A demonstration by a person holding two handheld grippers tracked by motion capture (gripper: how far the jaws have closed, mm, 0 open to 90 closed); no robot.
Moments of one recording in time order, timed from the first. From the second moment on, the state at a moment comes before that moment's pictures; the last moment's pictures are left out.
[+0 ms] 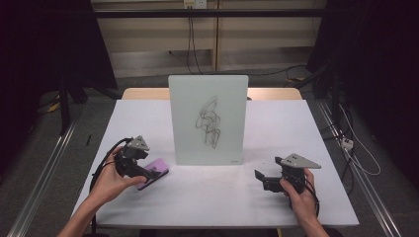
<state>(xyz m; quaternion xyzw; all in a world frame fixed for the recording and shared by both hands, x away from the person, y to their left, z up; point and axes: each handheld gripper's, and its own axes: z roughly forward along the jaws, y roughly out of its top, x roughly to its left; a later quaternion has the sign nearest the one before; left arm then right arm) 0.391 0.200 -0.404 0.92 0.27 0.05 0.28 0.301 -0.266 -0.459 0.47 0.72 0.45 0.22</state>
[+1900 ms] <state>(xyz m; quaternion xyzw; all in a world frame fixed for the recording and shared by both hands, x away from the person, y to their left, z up) 0.392 0.207 -0.418 0.92 0.27 0.06 0.29 0.306 -0.264 -0.460 0.48 0.73 0.45 0.21</state>
